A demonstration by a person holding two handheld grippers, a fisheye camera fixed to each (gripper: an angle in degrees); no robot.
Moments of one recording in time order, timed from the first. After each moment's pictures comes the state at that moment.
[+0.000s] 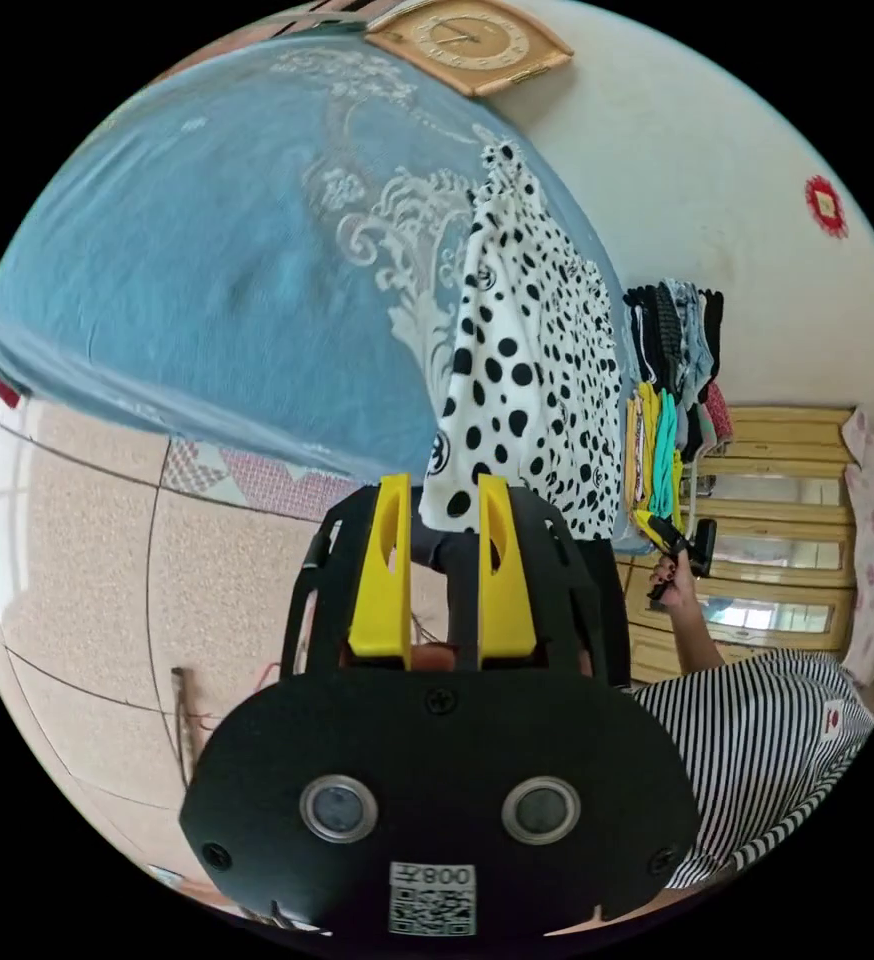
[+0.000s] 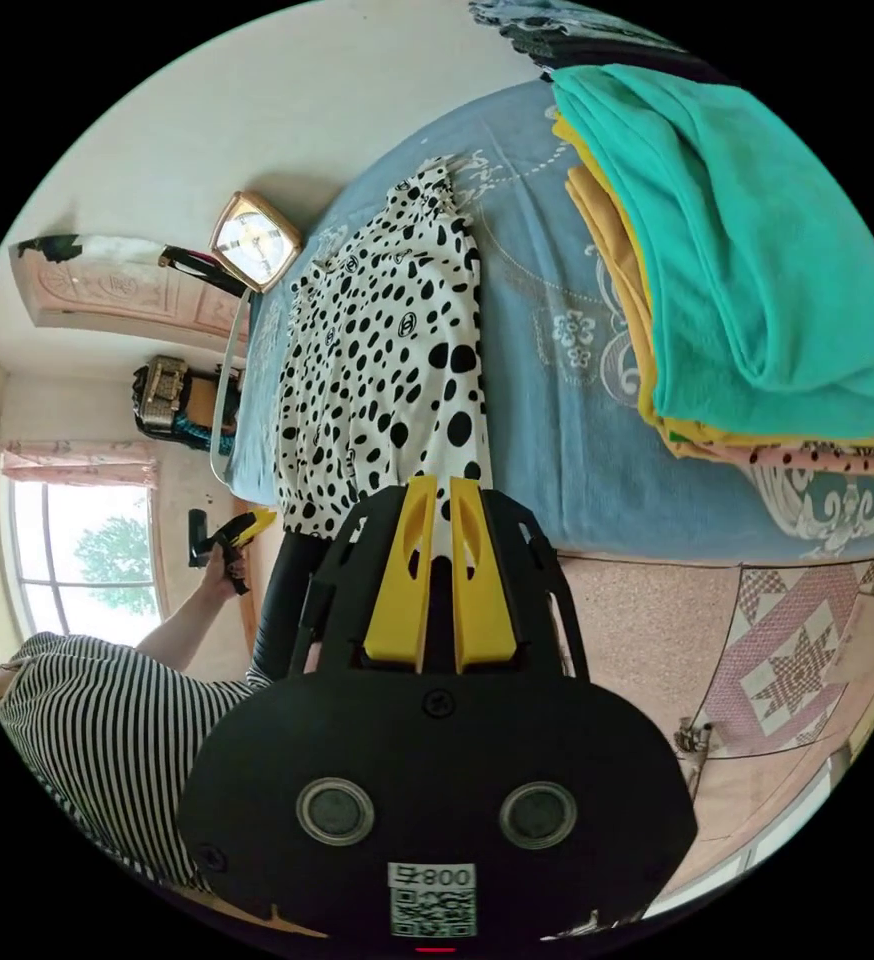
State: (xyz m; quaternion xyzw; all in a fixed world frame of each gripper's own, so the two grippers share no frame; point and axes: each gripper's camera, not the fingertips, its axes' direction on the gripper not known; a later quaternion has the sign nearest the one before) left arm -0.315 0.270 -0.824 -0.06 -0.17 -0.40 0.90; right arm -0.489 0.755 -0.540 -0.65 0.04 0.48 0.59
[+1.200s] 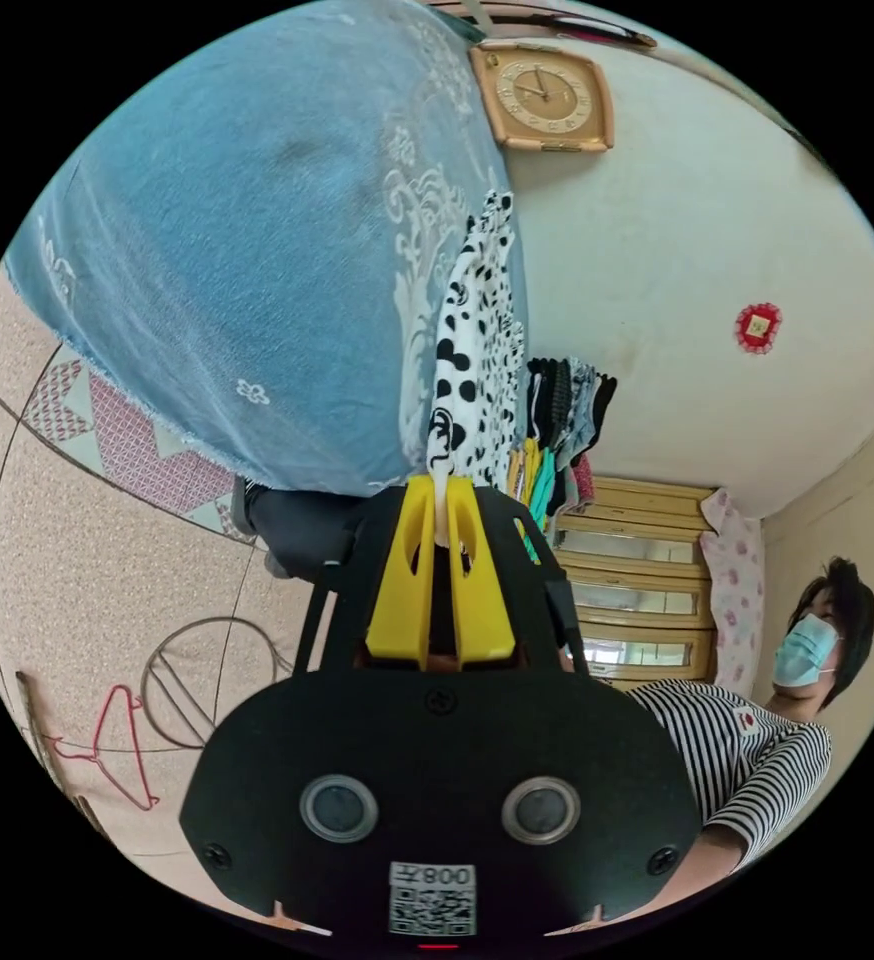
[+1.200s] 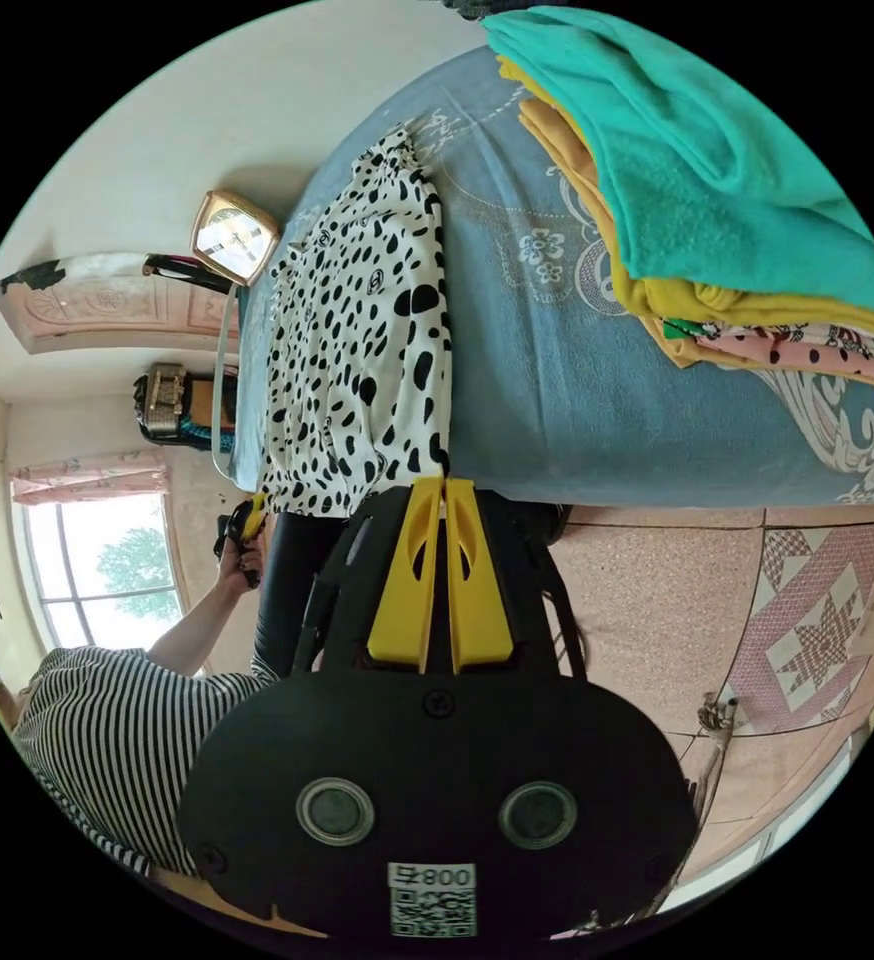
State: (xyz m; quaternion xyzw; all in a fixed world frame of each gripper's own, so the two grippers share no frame) left arm -0.180 0.384 -0.968 0.11 0.02 -0.45 0.89; right arm -0.564 0.666 -0.794 -0.65 0.03 0.52 0.56
